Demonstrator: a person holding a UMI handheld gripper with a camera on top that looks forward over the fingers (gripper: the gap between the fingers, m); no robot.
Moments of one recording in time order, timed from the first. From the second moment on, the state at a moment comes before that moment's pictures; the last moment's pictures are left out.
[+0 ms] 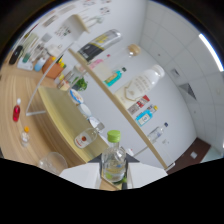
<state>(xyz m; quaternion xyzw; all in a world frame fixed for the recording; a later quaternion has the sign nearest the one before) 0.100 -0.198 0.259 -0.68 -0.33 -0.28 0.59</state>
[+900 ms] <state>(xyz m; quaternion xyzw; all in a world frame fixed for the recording) 0.151 -0.199 0.019 -0.88 -0.01 0.02 0.48</state>
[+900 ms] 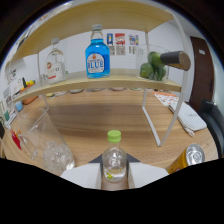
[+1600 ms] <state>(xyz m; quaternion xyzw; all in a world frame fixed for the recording) 0.151 -0.268 0.127 -0.87 0.01 -0.02 0.49</state>
